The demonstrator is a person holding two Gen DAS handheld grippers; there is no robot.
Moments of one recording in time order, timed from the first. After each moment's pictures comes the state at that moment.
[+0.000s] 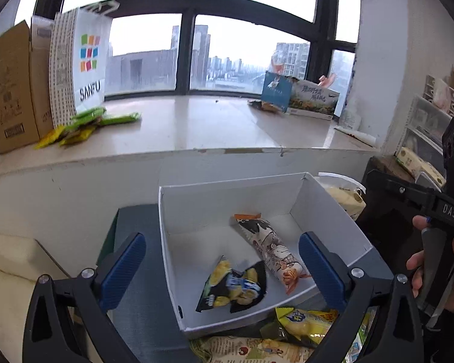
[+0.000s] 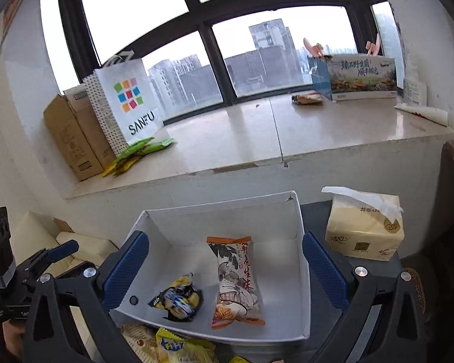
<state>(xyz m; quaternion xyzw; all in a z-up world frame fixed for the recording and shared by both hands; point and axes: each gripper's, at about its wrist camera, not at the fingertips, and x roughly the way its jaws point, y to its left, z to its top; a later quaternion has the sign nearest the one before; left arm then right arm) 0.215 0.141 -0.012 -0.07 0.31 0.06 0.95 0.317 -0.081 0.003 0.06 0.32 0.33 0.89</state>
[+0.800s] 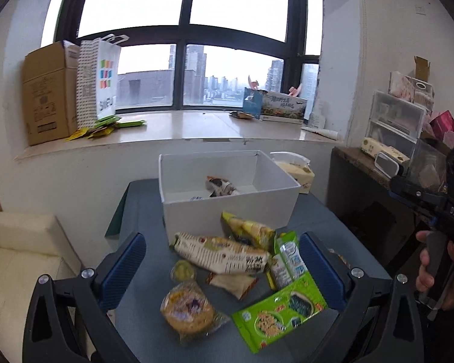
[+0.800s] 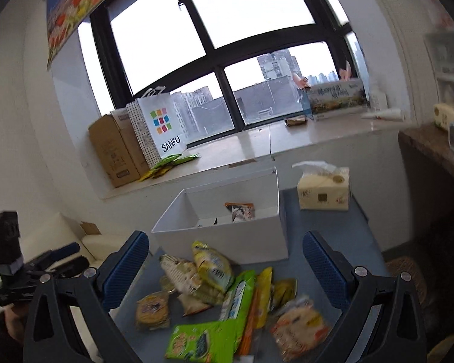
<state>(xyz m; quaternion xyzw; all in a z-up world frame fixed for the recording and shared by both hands) 0.007 0.049 -0.005 -0.07 0.26 0.07 0.96 0.123 -0.229 0.008 0.12 0.26 0.35 0.90</state>
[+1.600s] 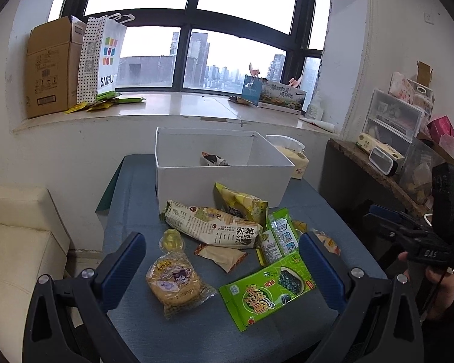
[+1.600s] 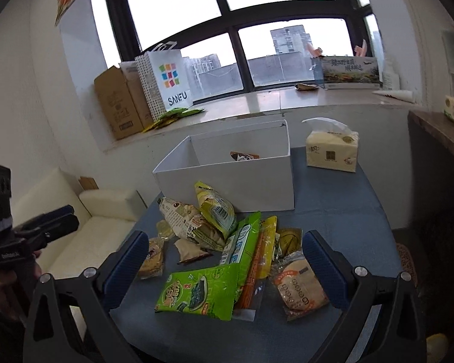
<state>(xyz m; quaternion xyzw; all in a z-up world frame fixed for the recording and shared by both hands) -0.004 0.045 -0.028 -0.11 0.29 0.05 0.95 0.101 -0.198 -0.037 0.02 0.31 0.37 0.88</state>
